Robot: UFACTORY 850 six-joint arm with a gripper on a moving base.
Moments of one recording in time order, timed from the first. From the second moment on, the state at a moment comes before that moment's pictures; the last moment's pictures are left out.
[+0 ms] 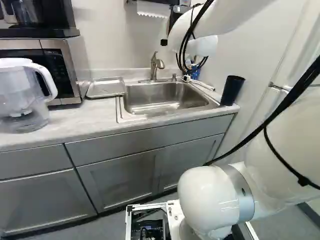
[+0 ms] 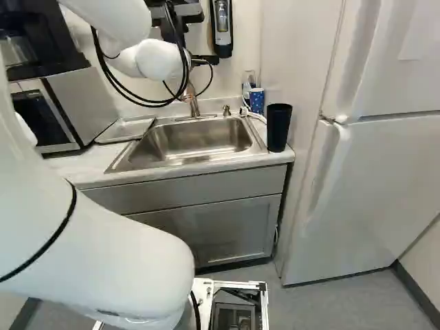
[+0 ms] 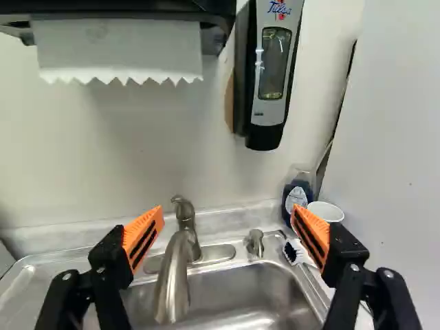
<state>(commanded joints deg) 0.0 12.8 -48.2 0.0 25.9 0.0</state>
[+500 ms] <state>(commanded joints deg) 0.0 12.8 -48.2 0.0 25.9 0.0</state>
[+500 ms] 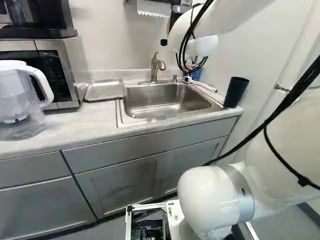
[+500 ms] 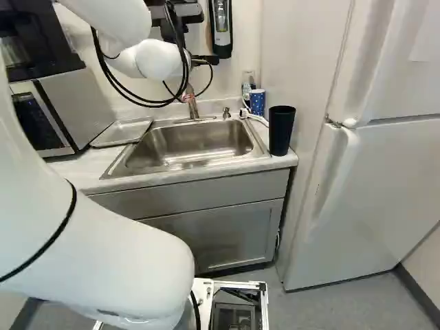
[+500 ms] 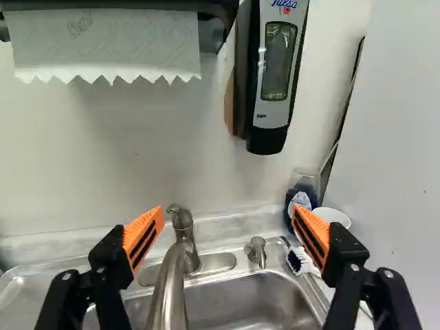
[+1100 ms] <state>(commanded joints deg) 0.3 10.1 -50.7 0.0 24.0 0.0</state>
